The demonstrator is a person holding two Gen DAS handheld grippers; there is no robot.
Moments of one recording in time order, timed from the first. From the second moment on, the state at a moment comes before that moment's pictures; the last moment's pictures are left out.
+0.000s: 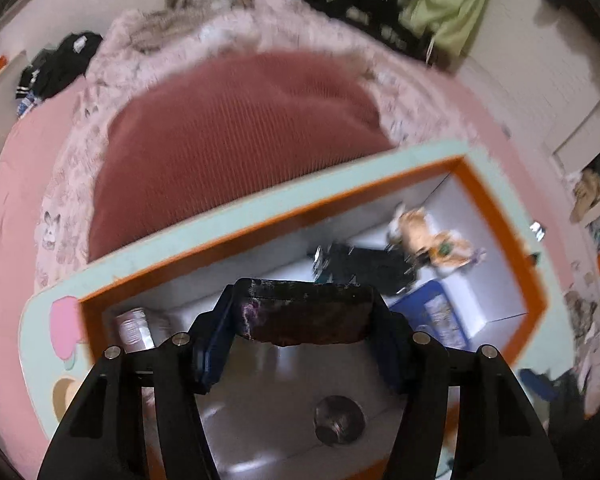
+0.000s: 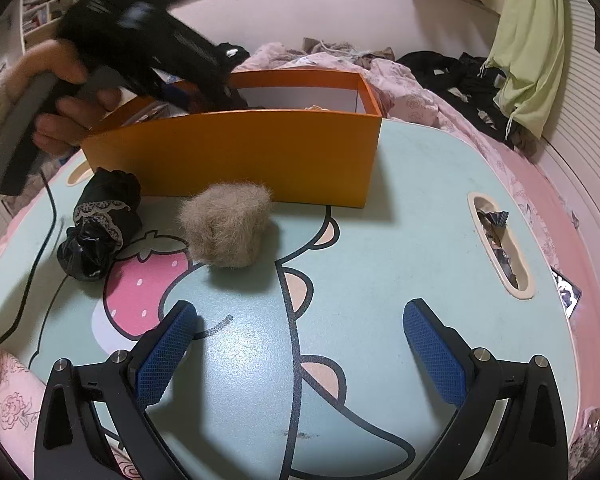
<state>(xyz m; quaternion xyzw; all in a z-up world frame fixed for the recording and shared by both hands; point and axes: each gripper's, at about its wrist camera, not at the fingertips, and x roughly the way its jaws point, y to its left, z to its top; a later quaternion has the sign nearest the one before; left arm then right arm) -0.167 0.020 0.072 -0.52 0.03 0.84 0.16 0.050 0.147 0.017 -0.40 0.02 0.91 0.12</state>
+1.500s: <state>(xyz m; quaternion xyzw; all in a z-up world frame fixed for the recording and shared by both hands) 0.031 -0.013 0.015 -0.46 0.03 0.88 0.08 0.050 0.148 0.016 -0.40 0.02 0.91 0.12</state>
